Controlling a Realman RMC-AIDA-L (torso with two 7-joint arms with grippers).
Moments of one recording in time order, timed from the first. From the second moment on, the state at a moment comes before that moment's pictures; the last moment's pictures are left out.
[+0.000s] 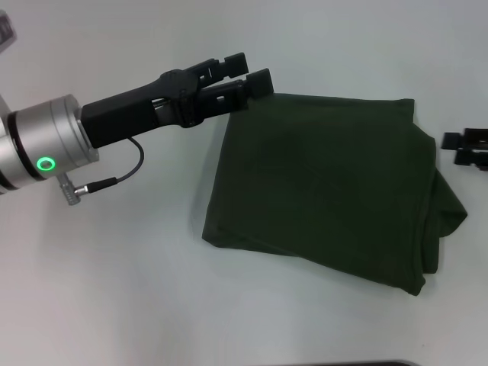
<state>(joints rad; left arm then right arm) -0.59 -2.17 0.64 0.45 1.78 1.68 -1.55 0.42 1.90 -0.46 -0.57 -2.26 -1.51 2.28</state>
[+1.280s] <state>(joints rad) -0.59 -2.17 0.64 0.45 1.79 1.63 -1.53 0.44 1.94 -0.48 -0.54 -2.27 -1.42 2.27</state>
